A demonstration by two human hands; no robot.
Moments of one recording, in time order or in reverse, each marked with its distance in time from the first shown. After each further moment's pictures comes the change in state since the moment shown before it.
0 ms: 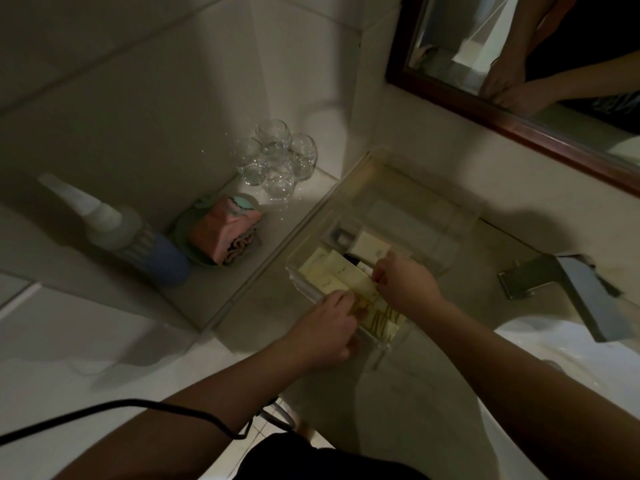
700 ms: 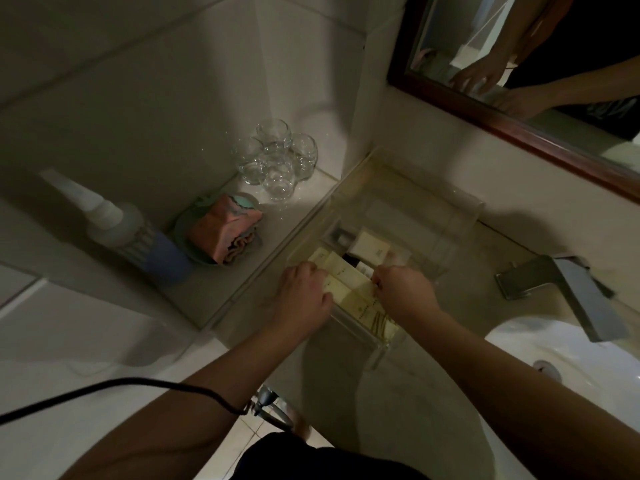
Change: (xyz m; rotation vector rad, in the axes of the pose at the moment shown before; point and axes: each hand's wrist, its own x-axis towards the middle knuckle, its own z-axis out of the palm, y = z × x) left_hand 0.006 -0.036 -0.004 -0.266 0.280 -0.467; right_hand -0.015 -0.010 0.003 -0.121 0.030 0.016
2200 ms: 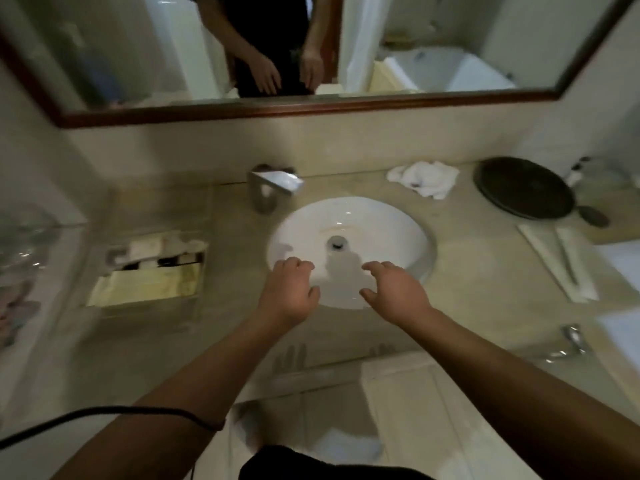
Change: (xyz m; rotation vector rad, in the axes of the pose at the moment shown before) left_hand -0.169 0.247 0.073 0.053 -0.197 0.767; right_hand -0.382 0.161 0.059 0.308 0.342 0.674
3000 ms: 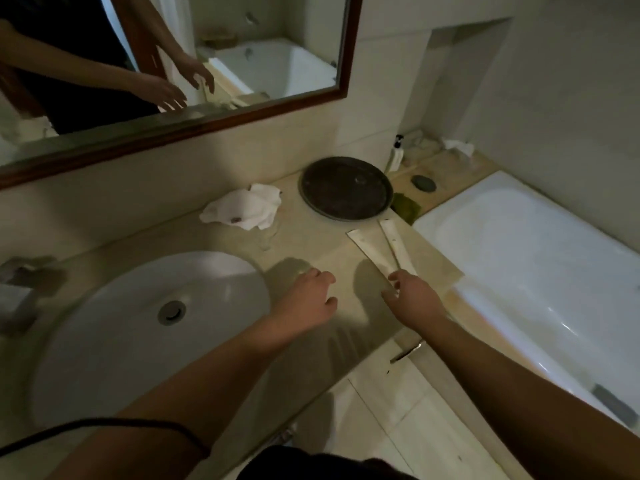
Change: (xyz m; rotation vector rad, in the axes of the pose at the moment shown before) left_hand 0.177 0.314 0.141 -0.085 -0.405 0.449; right_hand -0.033 0.339 -0.094 0.168 0.137 0.685
